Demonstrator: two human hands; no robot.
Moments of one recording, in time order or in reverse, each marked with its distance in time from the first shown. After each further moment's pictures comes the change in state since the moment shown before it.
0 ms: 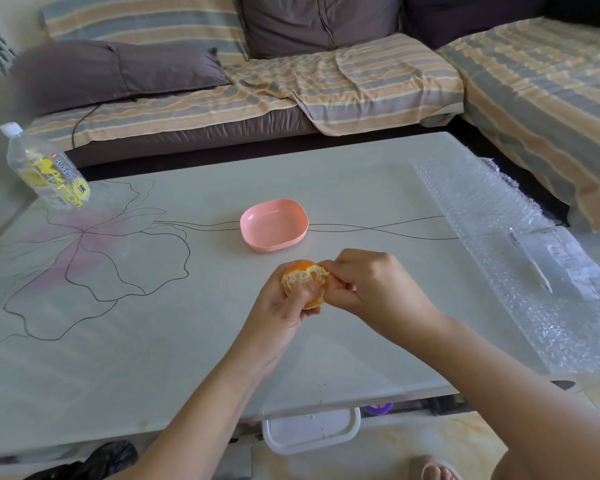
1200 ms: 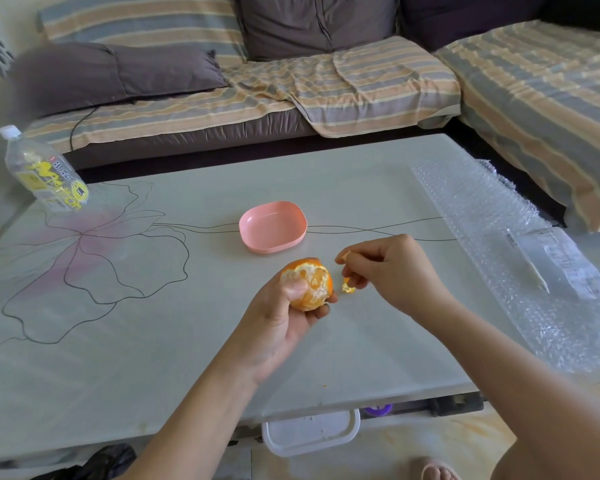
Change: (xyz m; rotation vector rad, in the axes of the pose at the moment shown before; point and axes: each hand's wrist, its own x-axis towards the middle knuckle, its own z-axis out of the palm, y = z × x) left_hand -0.004 0.016 0.003 -0.374 -0.081 -0.138; right_hand 0.009 0.010 -0.018 0.469 0.003 0.626
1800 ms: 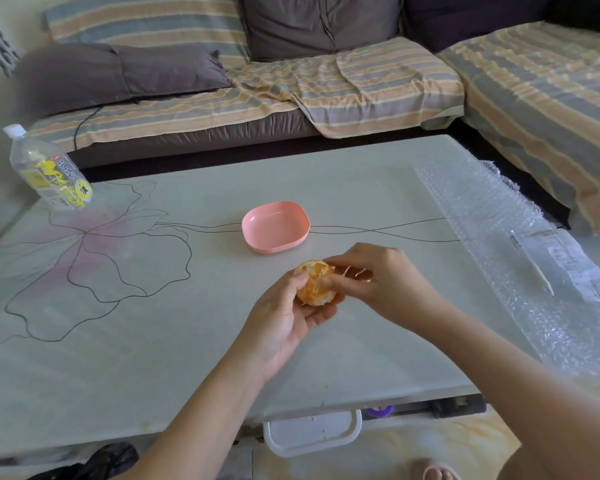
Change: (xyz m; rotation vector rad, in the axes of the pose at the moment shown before) left_hand 0.004 -0.006 -0.003 0.041 0.093 -0.058; right_hand -0.001 0.008 0.008 -0.276 -0.140 -0.281
